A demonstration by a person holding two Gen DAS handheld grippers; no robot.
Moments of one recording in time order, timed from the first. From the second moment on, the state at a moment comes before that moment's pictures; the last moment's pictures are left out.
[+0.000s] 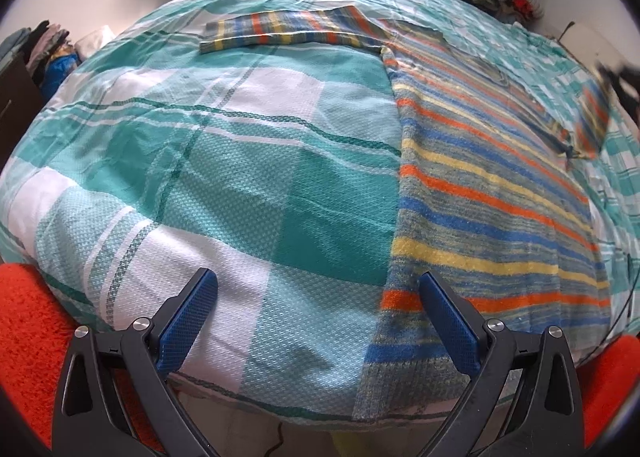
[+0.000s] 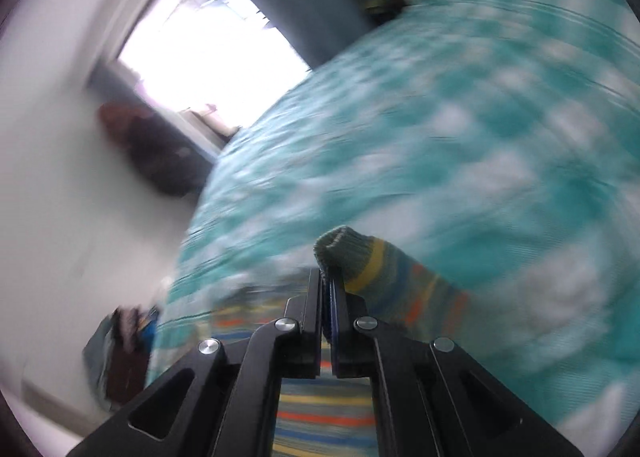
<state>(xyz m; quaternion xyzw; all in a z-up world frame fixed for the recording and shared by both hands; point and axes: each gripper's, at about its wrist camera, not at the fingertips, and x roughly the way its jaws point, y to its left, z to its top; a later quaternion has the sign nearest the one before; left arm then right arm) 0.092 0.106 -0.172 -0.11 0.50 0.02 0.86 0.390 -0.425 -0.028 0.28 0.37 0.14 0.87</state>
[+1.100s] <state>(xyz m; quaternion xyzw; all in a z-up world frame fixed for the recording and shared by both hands) 0.092 0.093 -0.182 -0.07 0.51 0.04 0.86 0.339 -0.356 -0.157 0.27 0.49 0.19 0.81</state>
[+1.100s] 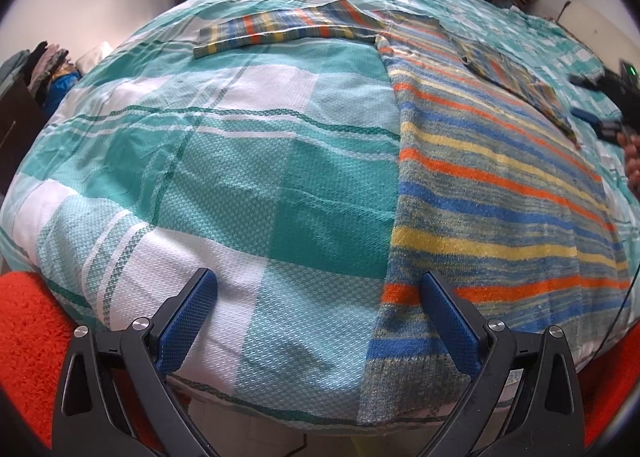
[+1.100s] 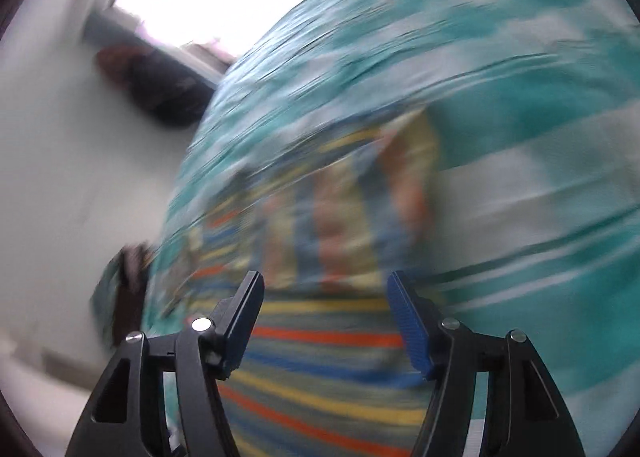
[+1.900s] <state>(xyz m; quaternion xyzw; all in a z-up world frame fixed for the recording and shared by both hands) 0.093 0.090 -0.190 -0.05 0.51 0.04 0.86 0.113 -0.291 -0.164 0.09 0.48 0.07 0.87</state>
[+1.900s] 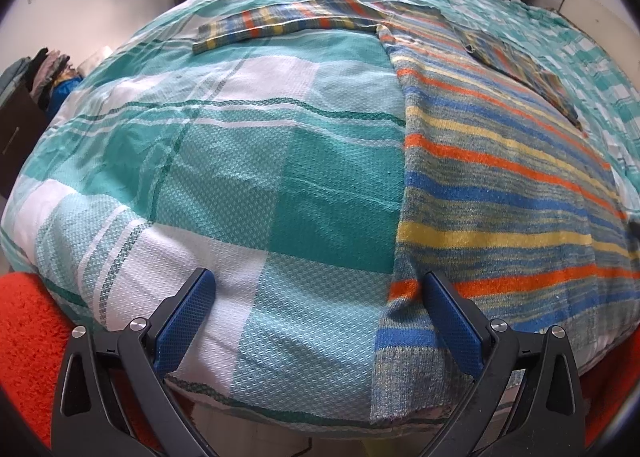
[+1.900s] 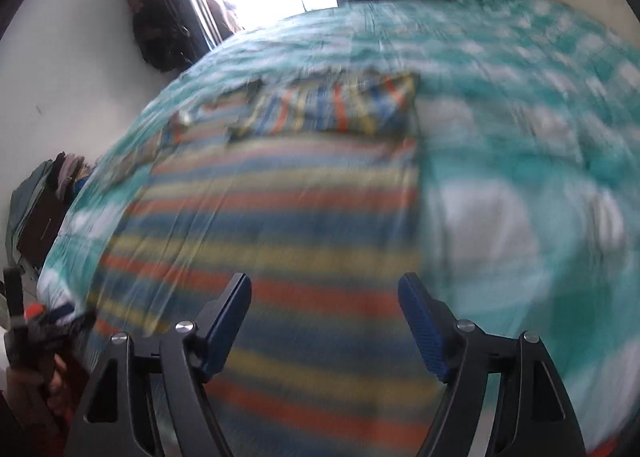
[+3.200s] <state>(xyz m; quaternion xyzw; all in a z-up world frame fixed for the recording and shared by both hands) 0.089 0.096 -0.182 -0.08 0.49 0.02 0.87 0.070 -0.255 -0.156 -0.04 0.39 0.06 0.92</state>
